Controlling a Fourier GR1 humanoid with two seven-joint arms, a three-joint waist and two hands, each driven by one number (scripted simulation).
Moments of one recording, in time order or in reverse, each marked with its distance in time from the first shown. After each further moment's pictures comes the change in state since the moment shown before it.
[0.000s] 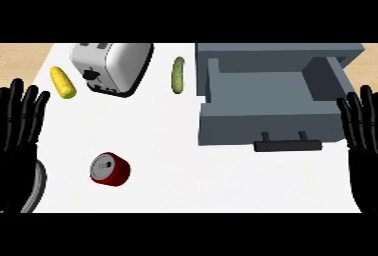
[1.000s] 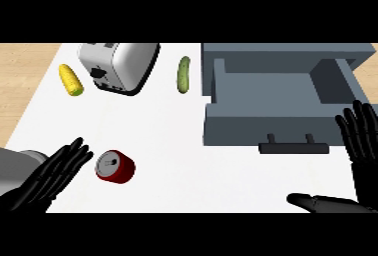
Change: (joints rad) left arm 0.252 0.159 -0.087 -0.145 0.316 -0.350 0.246; right arm 0.084 -0.007 -0.043 -0.001 -0.027 0.012 0.182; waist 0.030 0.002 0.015
